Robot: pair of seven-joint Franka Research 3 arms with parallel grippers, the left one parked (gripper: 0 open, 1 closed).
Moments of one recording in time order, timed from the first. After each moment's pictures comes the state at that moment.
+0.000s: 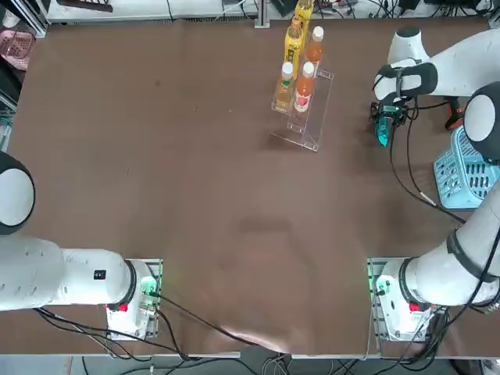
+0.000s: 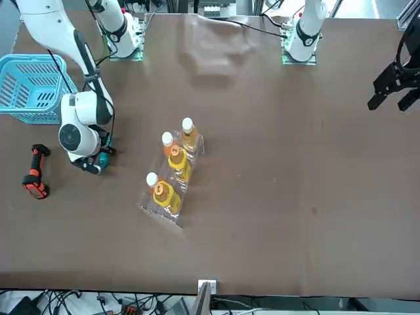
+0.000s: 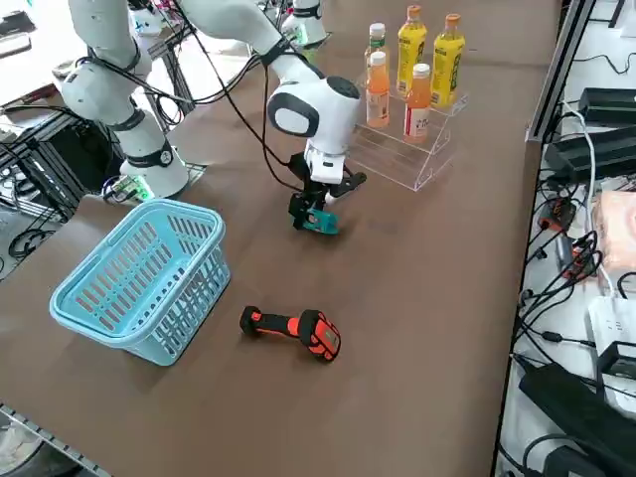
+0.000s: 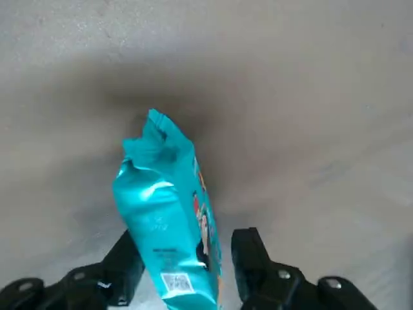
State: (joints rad) arm 0.10 0.44 -0.07 -2.11 -0.18 2.26 0.49
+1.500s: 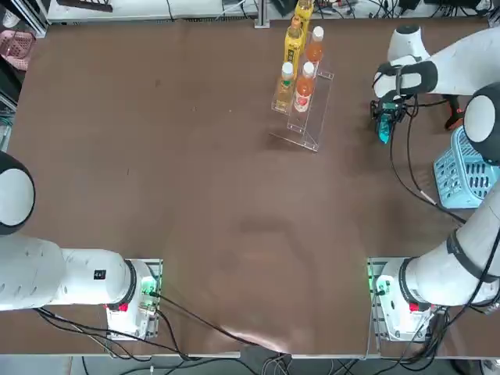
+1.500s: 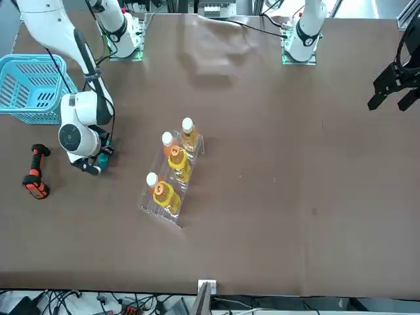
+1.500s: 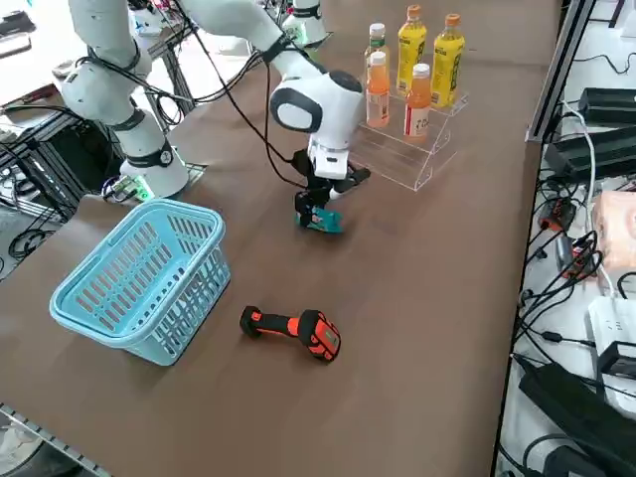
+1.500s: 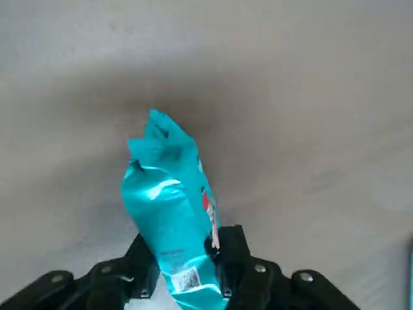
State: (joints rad) arm 0.11 0.43 -0.07 -2.07 -0.19 2.23 0.49
